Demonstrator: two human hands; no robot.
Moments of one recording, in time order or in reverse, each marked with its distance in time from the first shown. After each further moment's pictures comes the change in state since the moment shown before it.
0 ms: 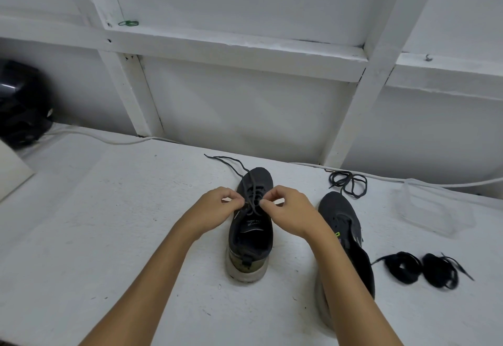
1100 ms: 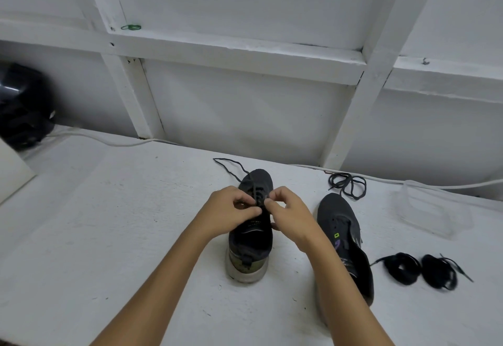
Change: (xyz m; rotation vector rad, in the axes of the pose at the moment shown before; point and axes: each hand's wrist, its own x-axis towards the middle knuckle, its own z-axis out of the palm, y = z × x) left_hand -0.008 0.018 0.014 0.196 0.053 0.155; right_hand -0.004 0.009 0.015 0.310 0.044 0.044
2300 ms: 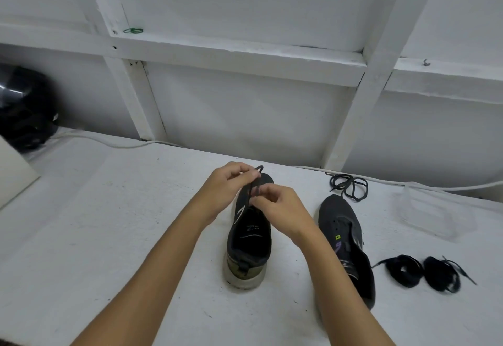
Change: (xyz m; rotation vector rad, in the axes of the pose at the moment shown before) left_hand 0.003 0.041 -0.028 -0.462 0.024 0.035; right_hand -0.002 -0.031 0.007 -0.045 -0.055 -0.078
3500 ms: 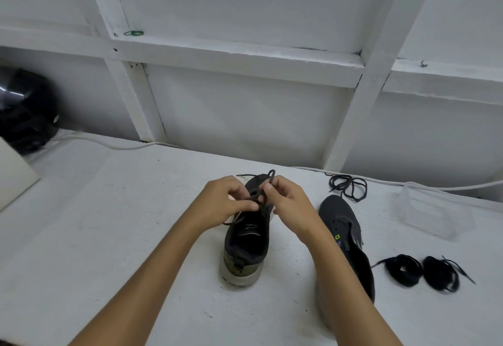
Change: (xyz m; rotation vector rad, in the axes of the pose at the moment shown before) left_hand -0.007 -0.021 -0.011 0.450 -0.029 0.049; right_hand -0.004 -0.002 -0.012 0.111 0.031 -0.067
